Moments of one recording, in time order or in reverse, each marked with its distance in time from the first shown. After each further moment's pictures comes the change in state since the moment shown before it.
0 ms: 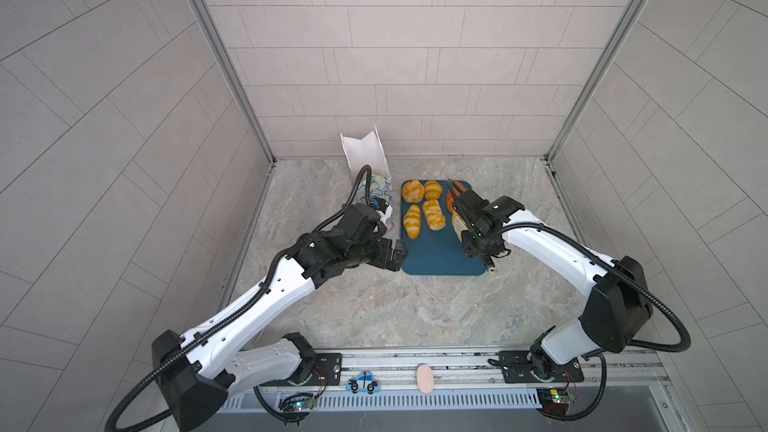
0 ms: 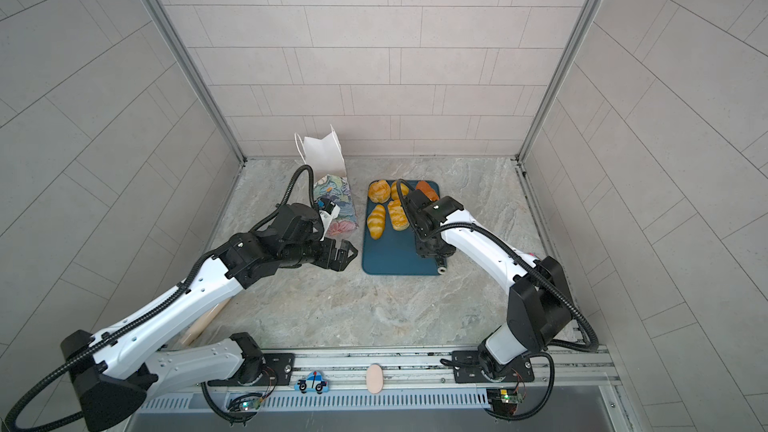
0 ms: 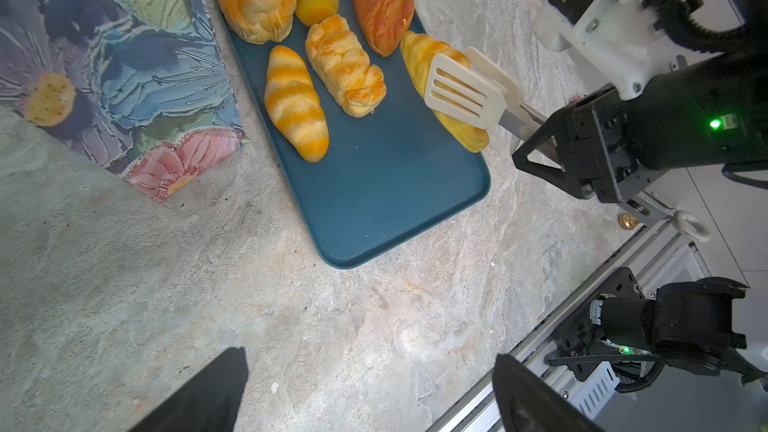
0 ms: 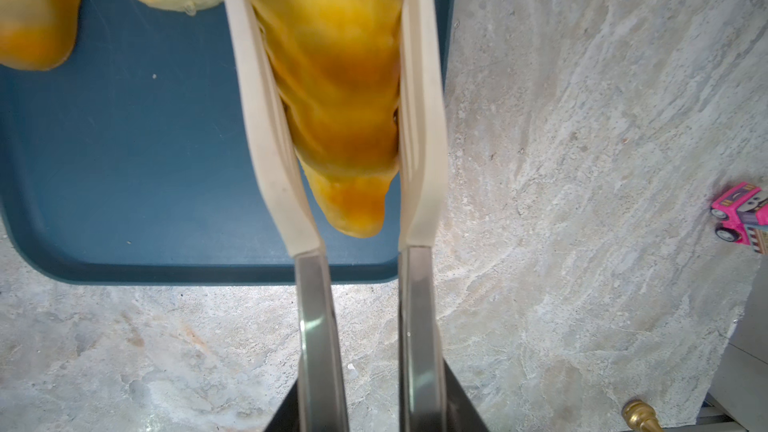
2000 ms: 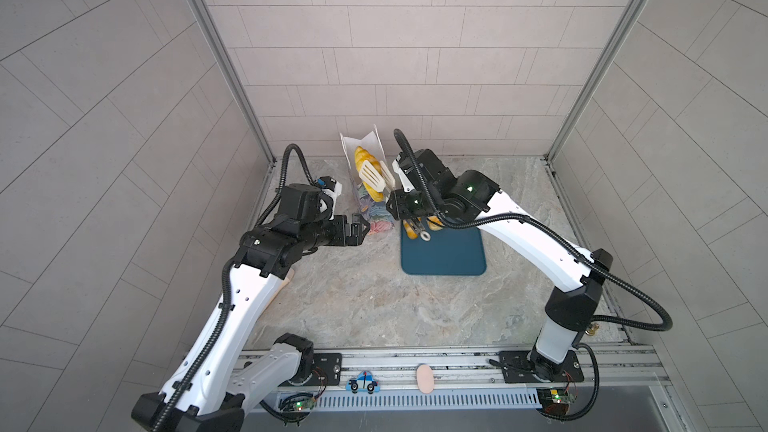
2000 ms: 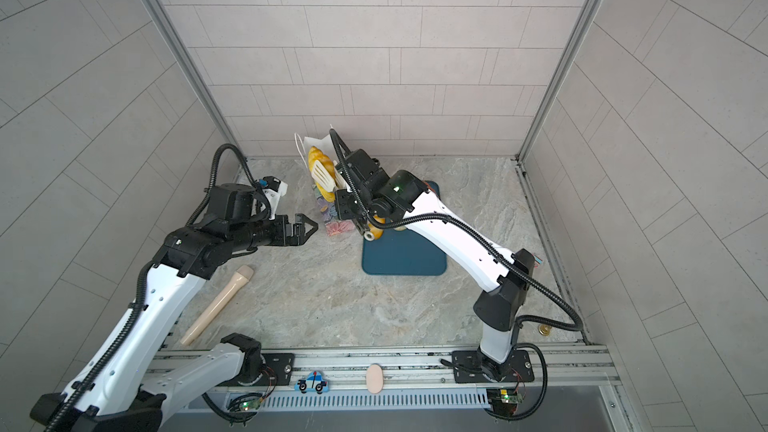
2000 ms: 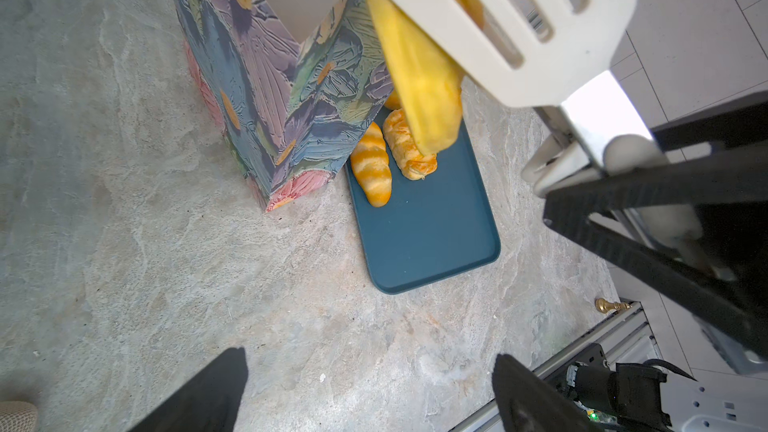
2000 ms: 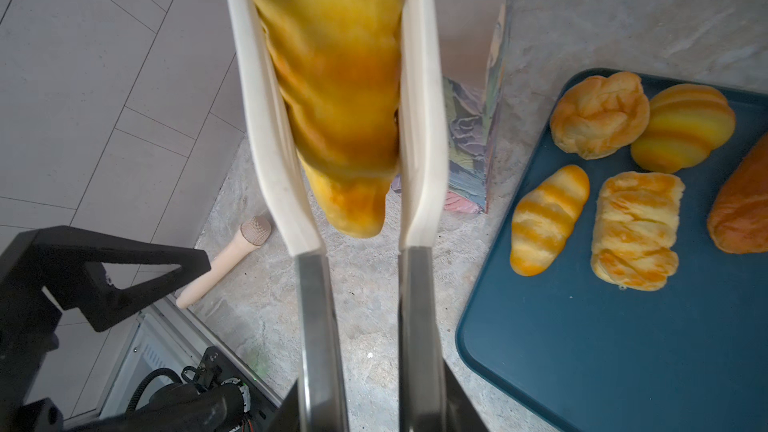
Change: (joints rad) left arm 0.428 -0.105 0.115 -0.159 0.222 0.087; right arm 0.299 0.277 0.759 0.157 -0.193 0.010
